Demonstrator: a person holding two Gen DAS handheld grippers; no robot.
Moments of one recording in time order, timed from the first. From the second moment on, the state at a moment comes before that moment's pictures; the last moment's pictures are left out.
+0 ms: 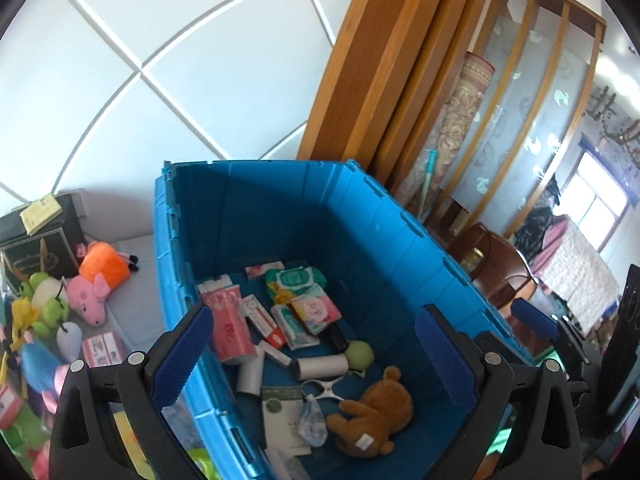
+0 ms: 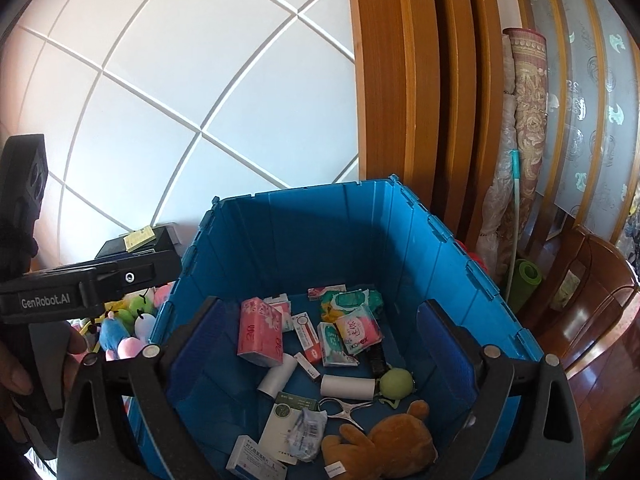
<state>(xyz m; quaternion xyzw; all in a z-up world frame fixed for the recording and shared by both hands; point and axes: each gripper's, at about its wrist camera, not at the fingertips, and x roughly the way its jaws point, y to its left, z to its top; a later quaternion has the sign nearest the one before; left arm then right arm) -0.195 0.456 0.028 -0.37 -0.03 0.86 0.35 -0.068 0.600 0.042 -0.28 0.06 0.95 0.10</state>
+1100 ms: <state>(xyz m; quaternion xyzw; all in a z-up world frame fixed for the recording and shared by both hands) -0.155 0.017 -0.119 -0.45 -0.09 0.88 0.11 -0.084 0.297 0.023 -0.32 -0.03 0.94 -0.05</state>
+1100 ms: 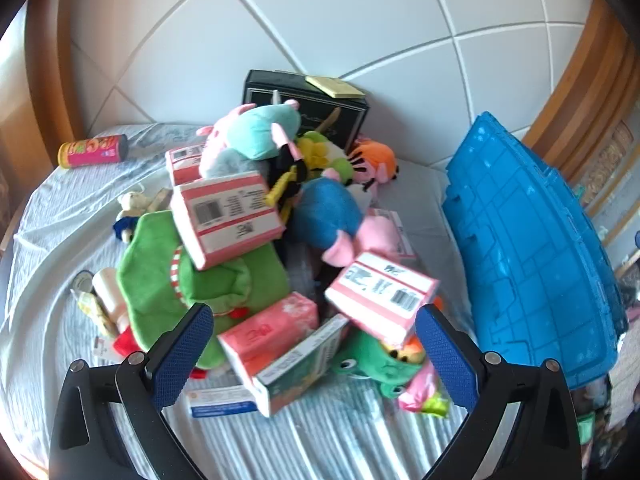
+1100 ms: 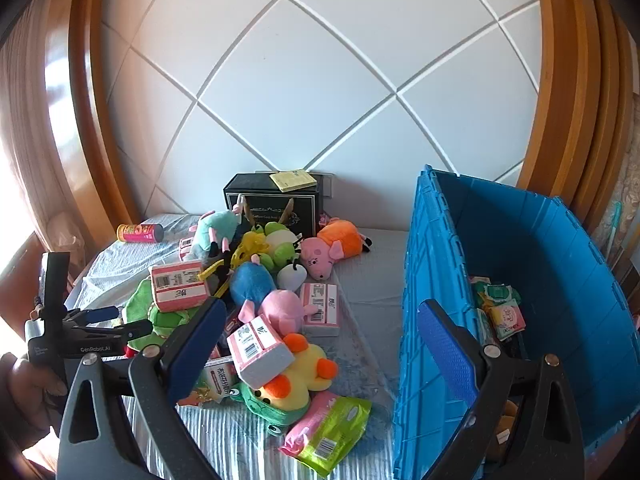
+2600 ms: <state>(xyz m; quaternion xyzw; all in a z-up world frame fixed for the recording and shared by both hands) -0.175 -0.193 -0.347 -0.58 -0.01 0.81 0.07 -0.041 0.168 -0.046 -0.42 -0.03 0.91 0.02</state>
